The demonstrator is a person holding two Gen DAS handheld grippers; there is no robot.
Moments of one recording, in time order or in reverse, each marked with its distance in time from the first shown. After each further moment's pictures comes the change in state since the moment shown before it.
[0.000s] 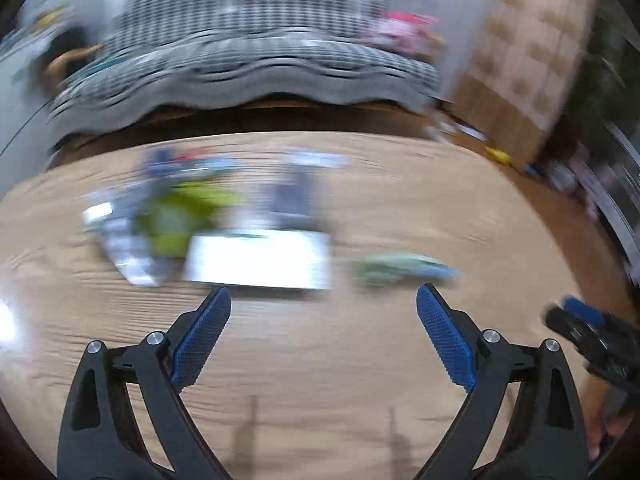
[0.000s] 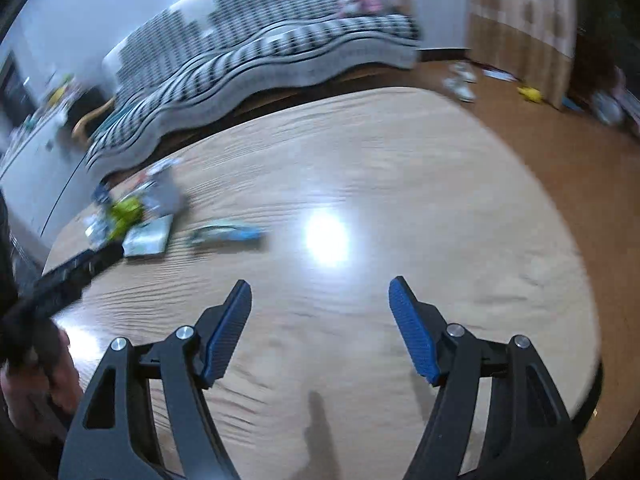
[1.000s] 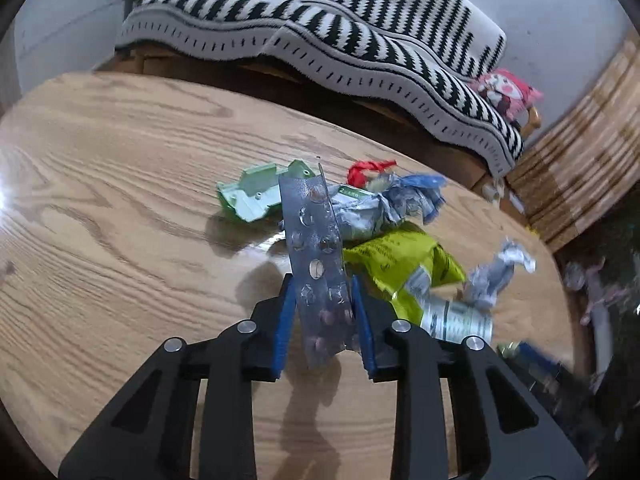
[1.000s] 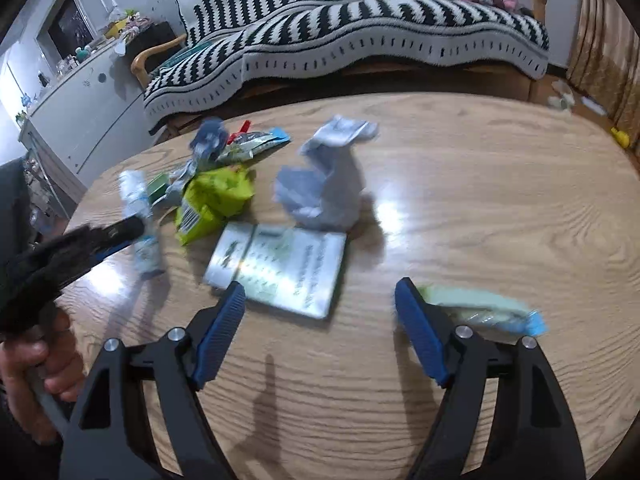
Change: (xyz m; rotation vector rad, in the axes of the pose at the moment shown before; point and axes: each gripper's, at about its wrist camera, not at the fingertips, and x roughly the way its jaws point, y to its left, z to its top) left arm 0.031 0.163 0.028 -0.303 0.042 -0.012; right arm 0.124 0.172 0.047 -0.192 0.098 0.158
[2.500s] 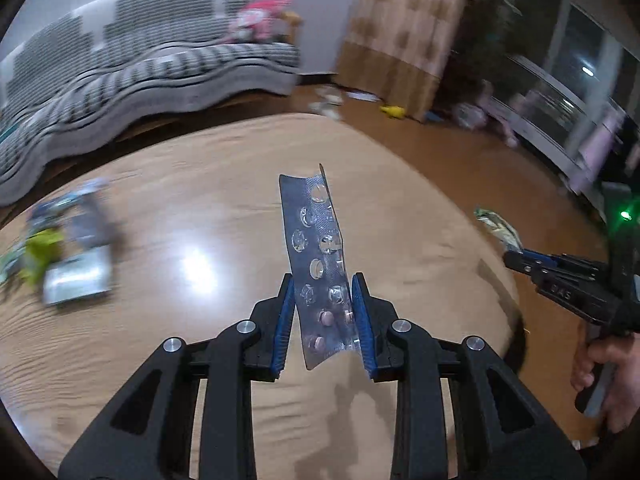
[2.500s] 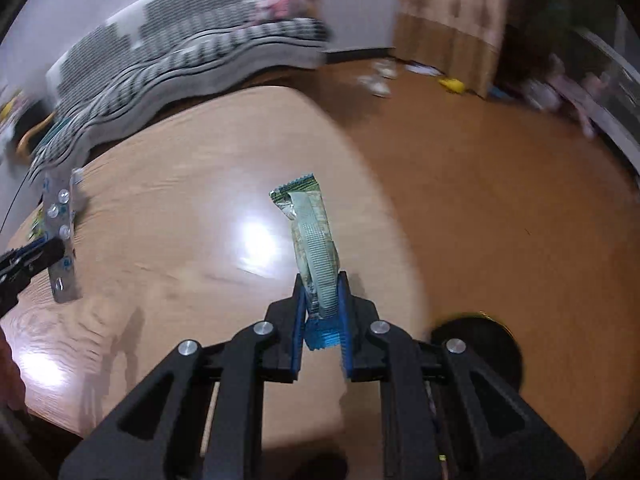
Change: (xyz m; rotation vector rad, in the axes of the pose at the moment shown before) left arm -0.053 -0.330 -0.199 0.684 0.055 -0.330; right arm -0.232 -0.287 -0.192 0.335 -0.110 -0.410
